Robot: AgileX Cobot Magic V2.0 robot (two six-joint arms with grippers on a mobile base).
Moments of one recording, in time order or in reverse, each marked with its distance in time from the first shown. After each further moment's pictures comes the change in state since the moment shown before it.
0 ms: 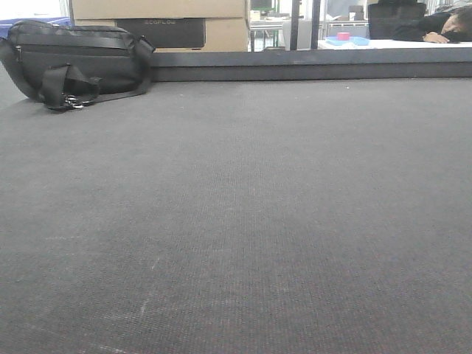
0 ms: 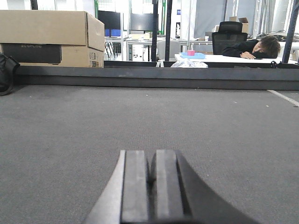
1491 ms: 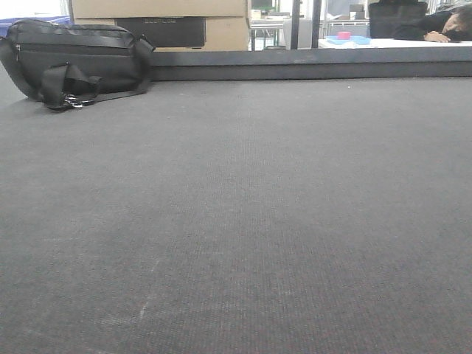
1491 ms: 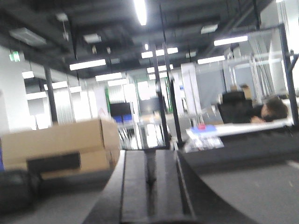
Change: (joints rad) left arm 0.000 0.029 -0.345 0.021 0.092 0.000; right arm 0.000 0.008 -0.176 0.186 -0.188 0.004
